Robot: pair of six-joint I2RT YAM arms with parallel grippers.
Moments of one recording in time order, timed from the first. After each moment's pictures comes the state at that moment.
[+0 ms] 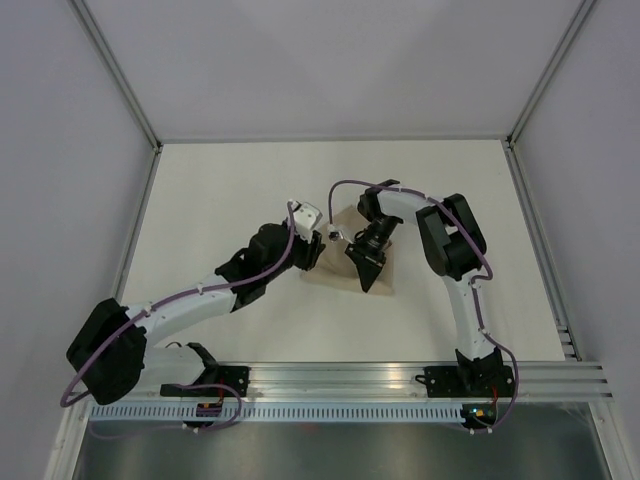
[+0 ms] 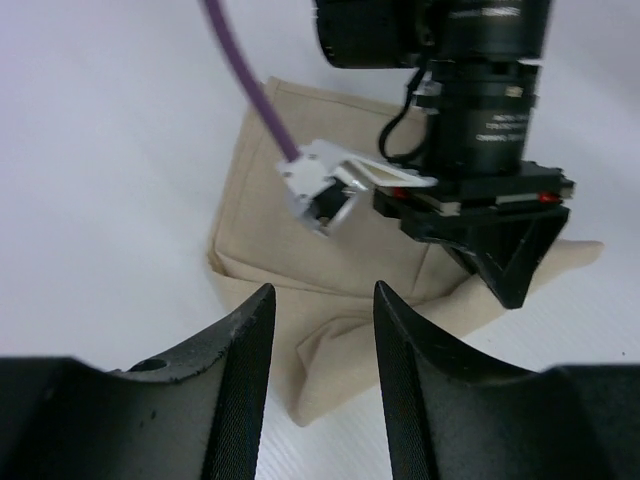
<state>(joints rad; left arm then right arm) -0.72 1.24 0.67 0.24 -0.06 -0.06 0.47 2.28 1.62 -1.29 -0.72 -0.85</state>
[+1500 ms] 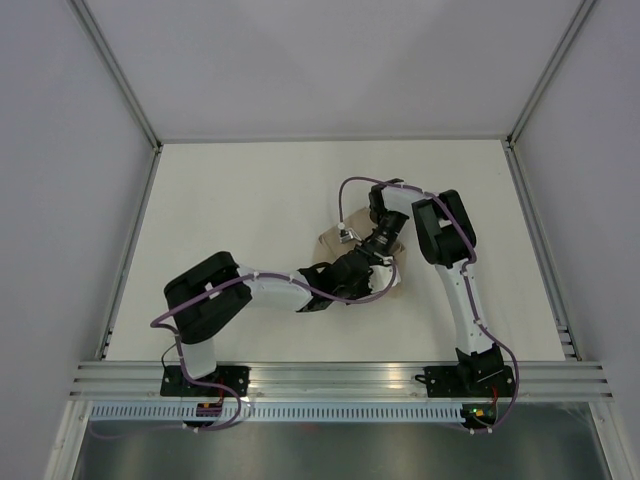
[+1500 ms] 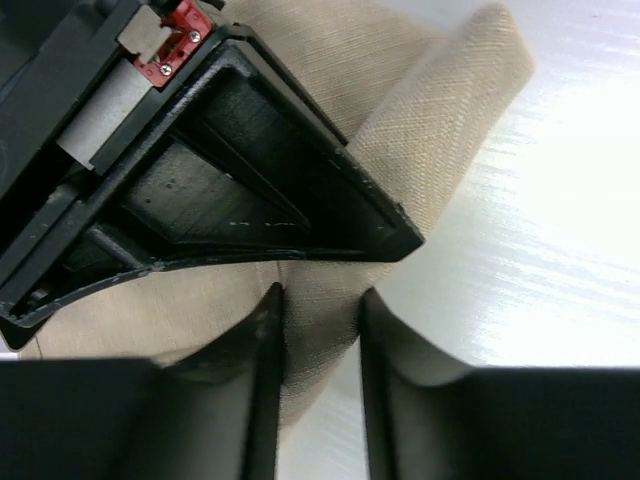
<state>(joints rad) -1.07 1.83 0.93 0.20 -0.09 0.37 0.38 2.51 1.81 -1.60 -0.79 -0.92</state>
